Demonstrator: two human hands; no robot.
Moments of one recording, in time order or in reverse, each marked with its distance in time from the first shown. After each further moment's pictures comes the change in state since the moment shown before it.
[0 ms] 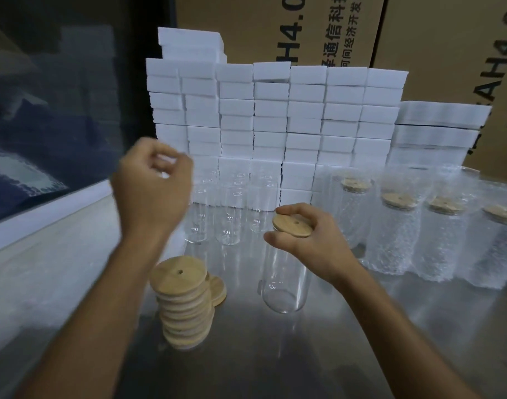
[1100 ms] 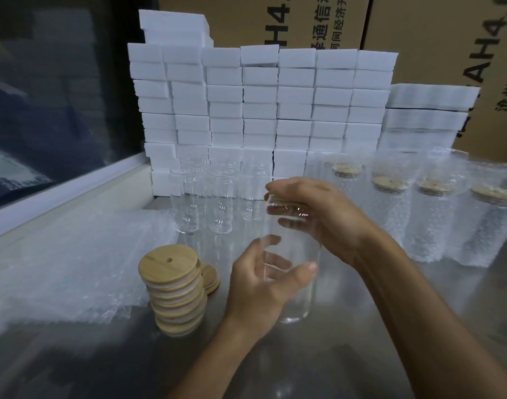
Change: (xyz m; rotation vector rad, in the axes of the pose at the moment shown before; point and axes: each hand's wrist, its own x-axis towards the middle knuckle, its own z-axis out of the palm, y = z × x) left_hand -0.154 -0.012 0.050 -0.485 -0.701 -0.521; right_hand -0.003 -0.031 -0.025 0.480 -0.234 0.103
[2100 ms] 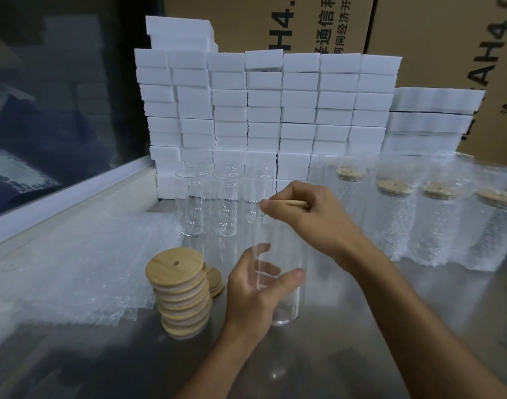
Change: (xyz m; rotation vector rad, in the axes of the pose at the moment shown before) left_hand 0.000 -0.016 -0.009 -0.026 0.106 -0.006; right_hand 0.006 0.009 0.014 -0.474 0.165 -0.128
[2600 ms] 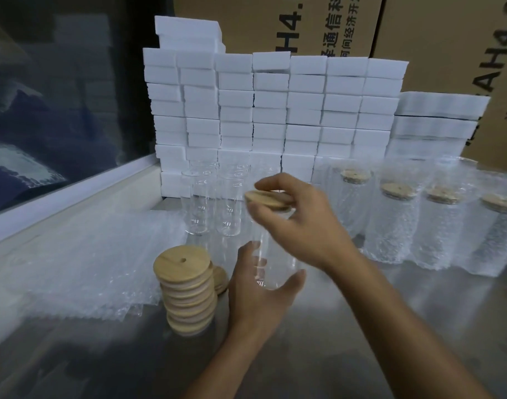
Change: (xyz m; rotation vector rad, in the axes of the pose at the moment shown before) left_hand 0.009 -0.018 0.004 0.297 0.179 0.109; right_hand -0.013 -0.024 0.024 -0.258 0.069 -0.219
